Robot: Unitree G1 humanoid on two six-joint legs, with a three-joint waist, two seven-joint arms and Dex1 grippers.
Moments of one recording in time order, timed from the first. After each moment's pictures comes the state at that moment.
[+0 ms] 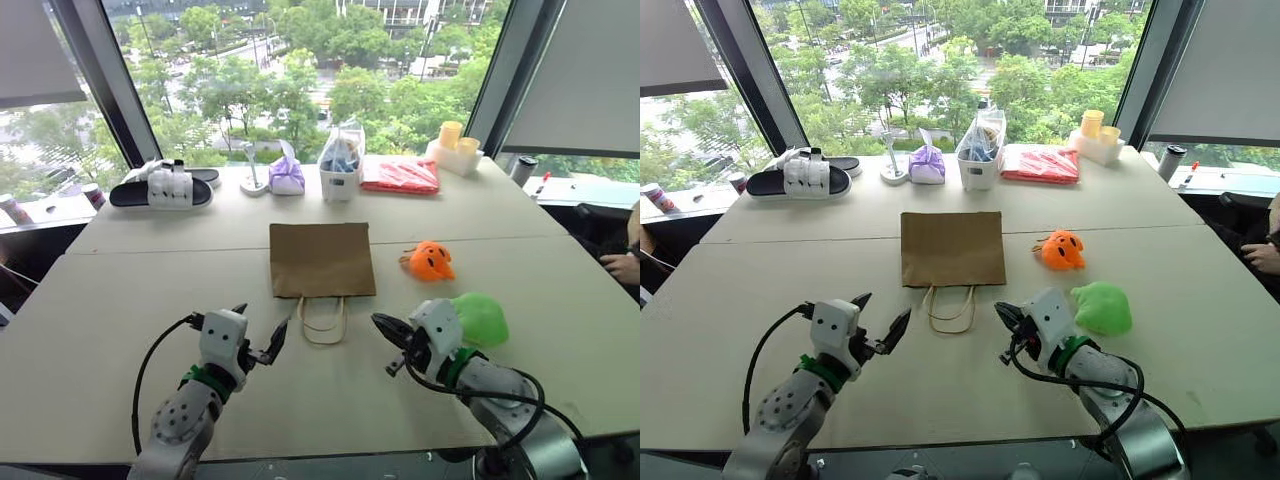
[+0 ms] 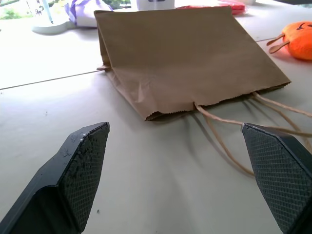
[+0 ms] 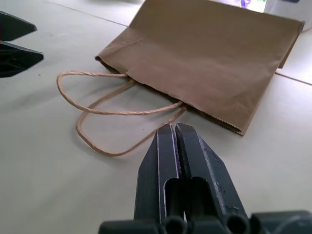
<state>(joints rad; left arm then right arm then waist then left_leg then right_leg) 0.12 0.23 -0.04 -0.47 -0.19 0.29 -0.26 -0.02 -0.44 0.07 -0.49 0.20 0.47 0.48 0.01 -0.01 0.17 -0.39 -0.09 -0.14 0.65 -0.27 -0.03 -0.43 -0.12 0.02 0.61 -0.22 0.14</state>
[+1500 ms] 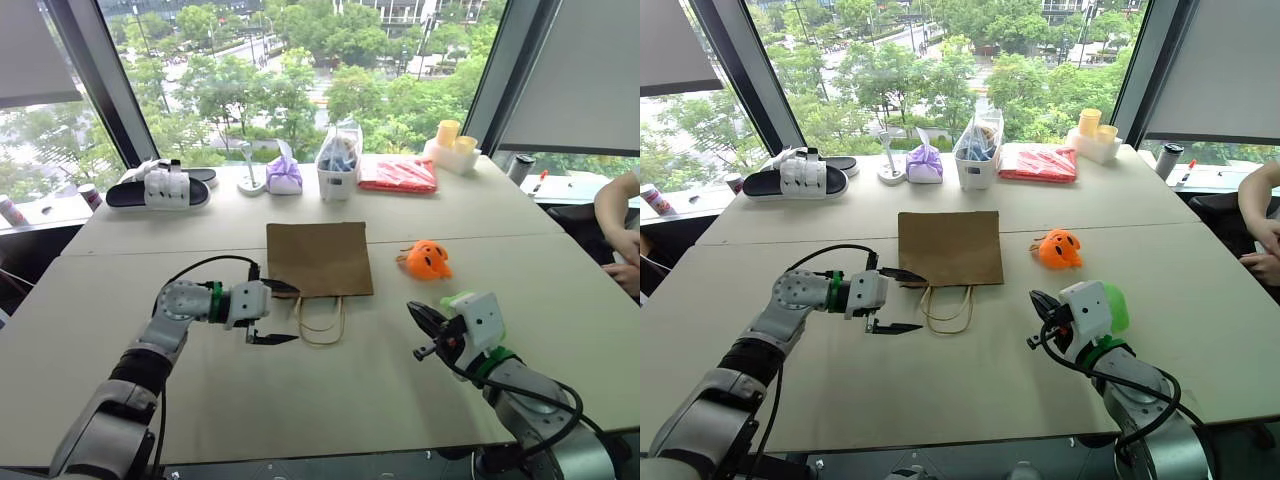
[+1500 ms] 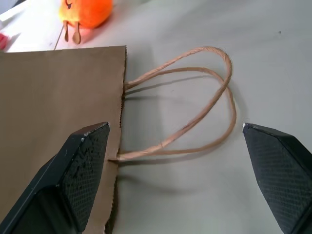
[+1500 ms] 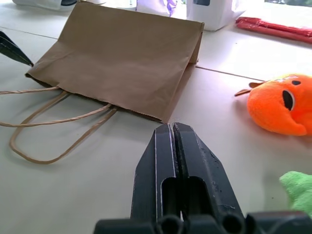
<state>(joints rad) -0.70 0.51 -0.23 0.68 -0.07 -0.57 -1.26 0.05 -0.41 -0.09 -0.58 0.25 0.53 0.37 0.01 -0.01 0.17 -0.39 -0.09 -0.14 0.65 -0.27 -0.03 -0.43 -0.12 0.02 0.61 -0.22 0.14</state>
